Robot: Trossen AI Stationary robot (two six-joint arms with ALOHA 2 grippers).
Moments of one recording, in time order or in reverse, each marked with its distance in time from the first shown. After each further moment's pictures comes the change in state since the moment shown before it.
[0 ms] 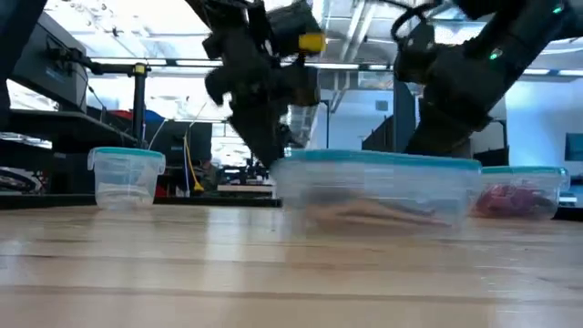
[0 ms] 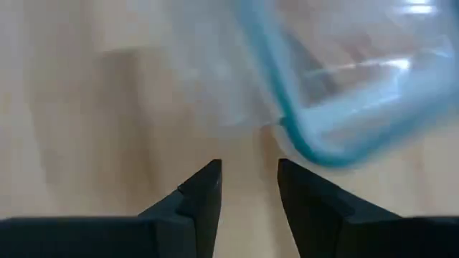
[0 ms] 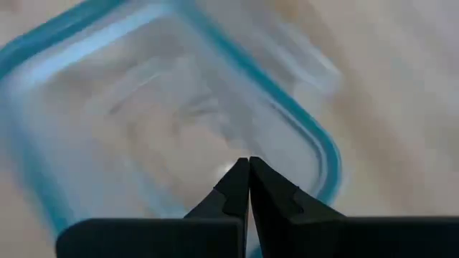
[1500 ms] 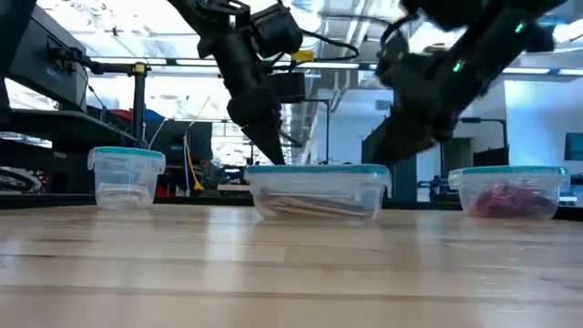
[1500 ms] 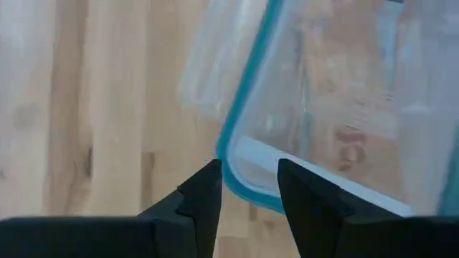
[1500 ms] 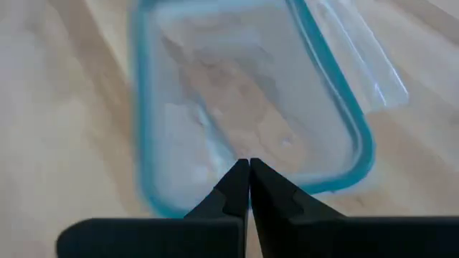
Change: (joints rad) left arm 0.150 -0.107 -0.081 0.038 -0.290 0.052; right arm -0.067 0.055 0.002 0.157 0.065 0.060
